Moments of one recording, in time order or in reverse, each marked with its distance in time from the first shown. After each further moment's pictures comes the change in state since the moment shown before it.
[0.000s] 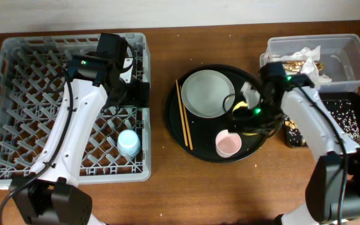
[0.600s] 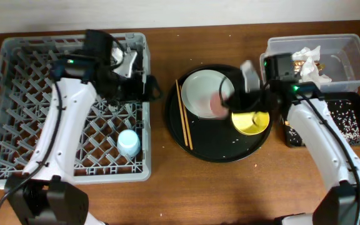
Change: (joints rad) left arm 0.080 0.000 0.000 0.049 0.480 0.085; right arm 0.018 -0.156 -0.027 0.430 -0.266 0.134
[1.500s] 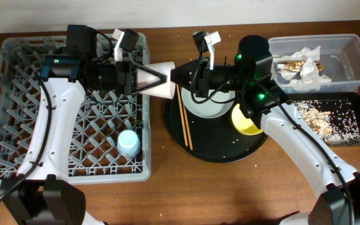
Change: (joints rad) left arm 0.071 -0.002 0.001 0.107 0.957 0.257; right arm 0.245 0.018 0.002 0.900 -0.370 0.447
